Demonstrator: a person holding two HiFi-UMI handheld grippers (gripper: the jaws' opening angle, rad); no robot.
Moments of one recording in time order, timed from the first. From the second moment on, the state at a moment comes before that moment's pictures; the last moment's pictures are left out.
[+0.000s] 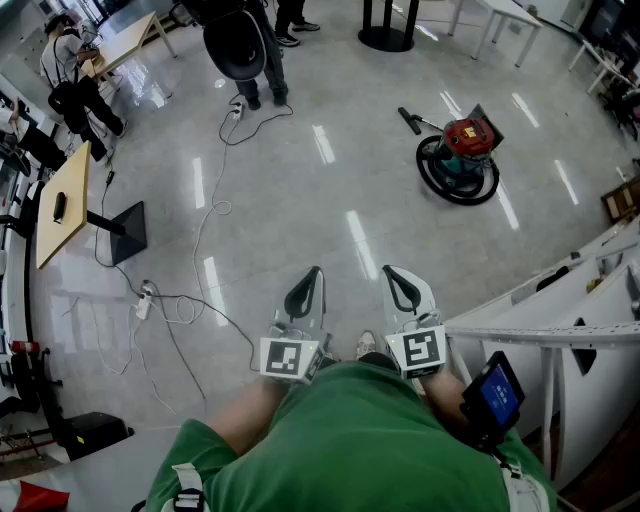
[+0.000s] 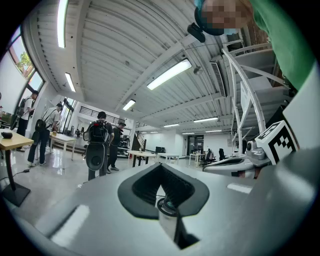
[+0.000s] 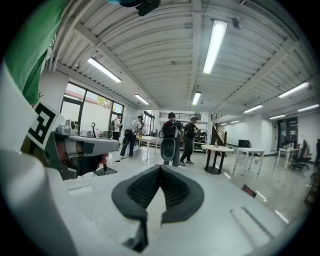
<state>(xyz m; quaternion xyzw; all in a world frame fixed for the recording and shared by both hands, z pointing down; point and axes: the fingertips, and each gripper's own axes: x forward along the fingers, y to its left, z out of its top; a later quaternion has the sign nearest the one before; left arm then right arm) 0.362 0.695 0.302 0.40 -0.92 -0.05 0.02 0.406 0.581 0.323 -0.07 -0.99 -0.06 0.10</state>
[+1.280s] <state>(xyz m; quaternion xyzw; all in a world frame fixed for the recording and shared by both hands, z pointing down) 0.326 0.755 0.310 0.37 -0.92 -0.07 0.02 0.371 0.626 0.327 -0.06 -0.99 -0.05 0.09</state>
